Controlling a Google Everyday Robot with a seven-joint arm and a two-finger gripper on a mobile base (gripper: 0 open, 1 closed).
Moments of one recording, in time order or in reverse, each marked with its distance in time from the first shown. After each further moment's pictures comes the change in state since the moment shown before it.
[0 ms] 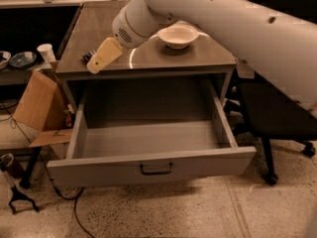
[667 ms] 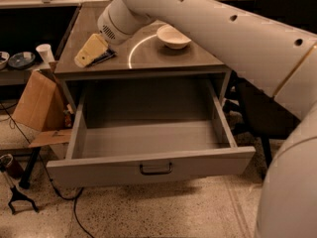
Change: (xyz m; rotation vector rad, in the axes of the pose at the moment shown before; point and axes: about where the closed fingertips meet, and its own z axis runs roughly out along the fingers) arm -0.029 -0.012 0.040 0.027 -0.013 0.031
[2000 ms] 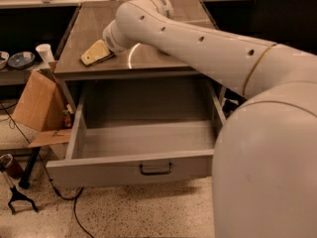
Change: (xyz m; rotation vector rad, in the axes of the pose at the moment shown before) arm 0.020 -0.063 0.074 0.170 -0.063 0.154
